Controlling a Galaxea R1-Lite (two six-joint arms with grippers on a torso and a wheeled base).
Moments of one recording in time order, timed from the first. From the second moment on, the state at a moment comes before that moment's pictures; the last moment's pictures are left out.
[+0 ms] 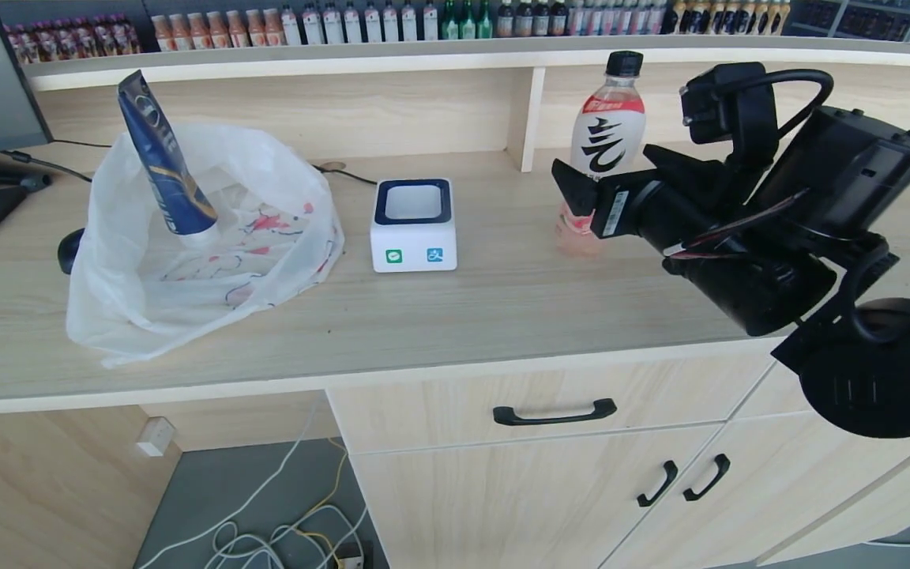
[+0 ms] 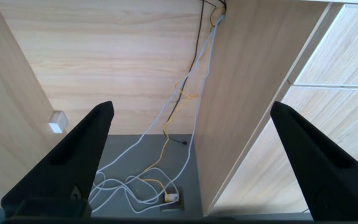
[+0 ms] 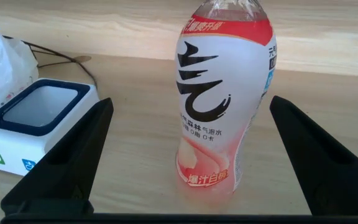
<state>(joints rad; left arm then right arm) 0.00 0.00 0.00 0.00 0.00 -0.01 0.55 1.78 -1.06 -1.01 -0.25 -0.15</state>
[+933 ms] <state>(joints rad) 0.00 0.00 0.00 0.00 0.00 -0.01 0.51 1.92 -1.26 -0.95 -0.25 -0.15</state>
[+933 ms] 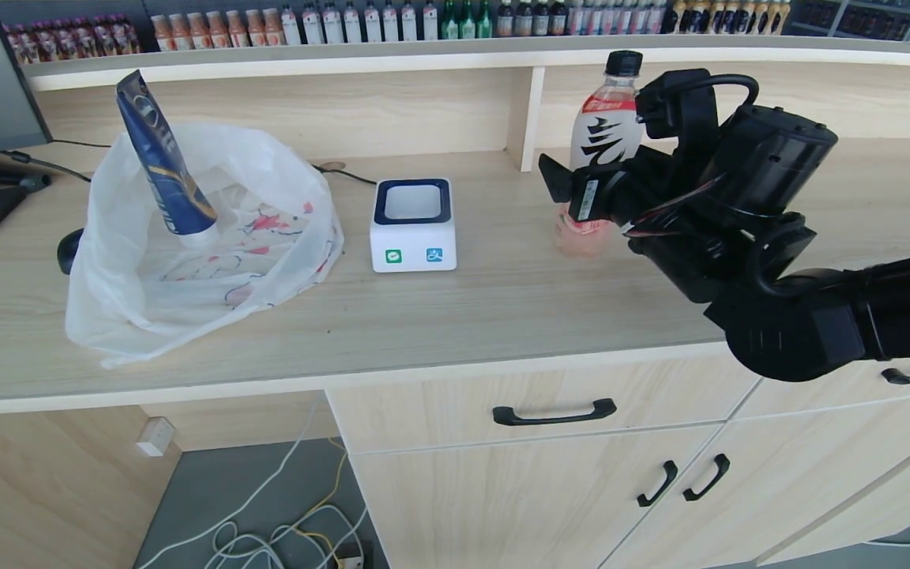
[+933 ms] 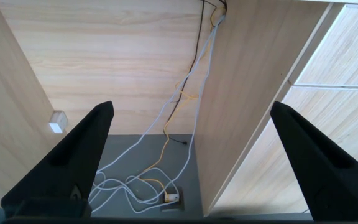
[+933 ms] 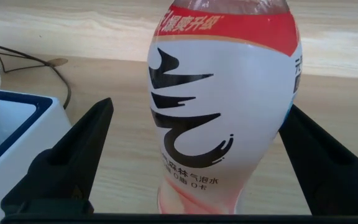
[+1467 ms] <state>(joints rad) 0.00 0.00 0.00 0.00 0.00 -0.01 0.49 1.98 -1.32 -0.95 -0.25 -0.14</state>
